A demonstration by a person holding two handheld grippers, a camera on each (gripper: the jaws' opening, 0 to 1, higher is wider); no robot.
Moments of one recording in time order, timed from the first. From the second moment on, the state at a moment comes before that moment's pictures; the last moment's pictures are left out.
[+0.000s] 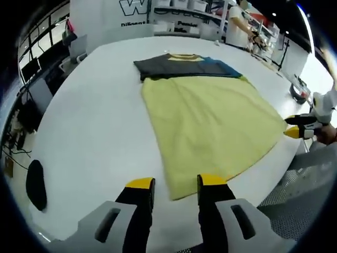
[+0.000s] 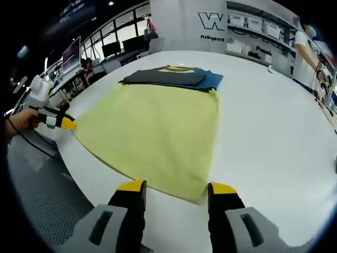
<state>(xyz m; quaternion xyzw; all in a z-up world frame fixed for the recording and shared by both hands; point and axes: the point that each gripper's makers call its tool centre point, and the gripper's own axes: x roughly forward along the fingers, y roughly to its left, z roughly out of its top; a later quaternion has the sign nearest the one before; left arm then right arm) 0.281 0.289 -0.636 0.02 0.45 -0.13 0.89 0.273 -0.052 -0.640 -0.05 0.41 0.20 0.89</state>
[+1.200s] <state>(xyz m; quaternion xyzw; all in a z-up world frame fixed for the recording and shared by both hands) 0.260 0.291 -0.639 0.01 0.49 -0.14 0.86 0.269 -0.067 -0.628 -0.05 0.41 0.19 0.89</state>
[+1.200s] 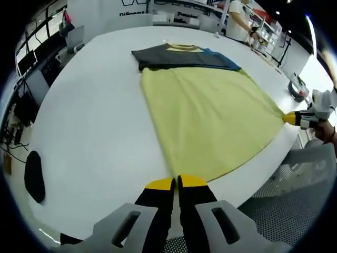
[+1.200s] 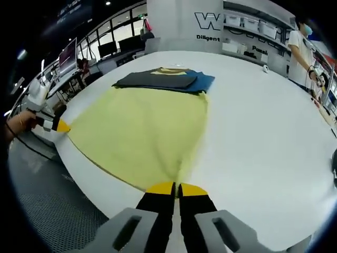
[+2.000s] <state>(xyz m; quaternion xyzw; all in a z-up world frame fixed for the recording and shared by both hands) 0.219 0.303 -0.629 0.06 0.56 -0.16 0.81 0.222 -0.050 -0.609 -0.02 0.46 0.23 0.85</state>
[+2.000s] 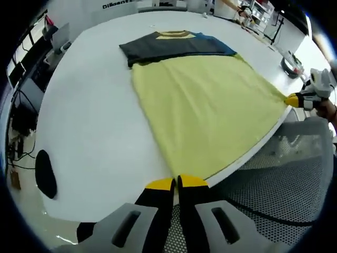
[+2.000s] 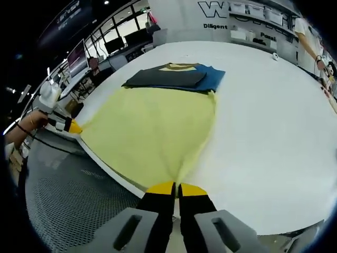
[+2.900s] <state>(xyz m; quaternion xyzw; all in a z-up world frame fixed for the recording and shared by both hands) 0.230 0.308 -0.579 0.03 0.55 -0.15 0.82 0.244 -0.039 -0.555 -0.04 0.44 0.26 0.86</state>
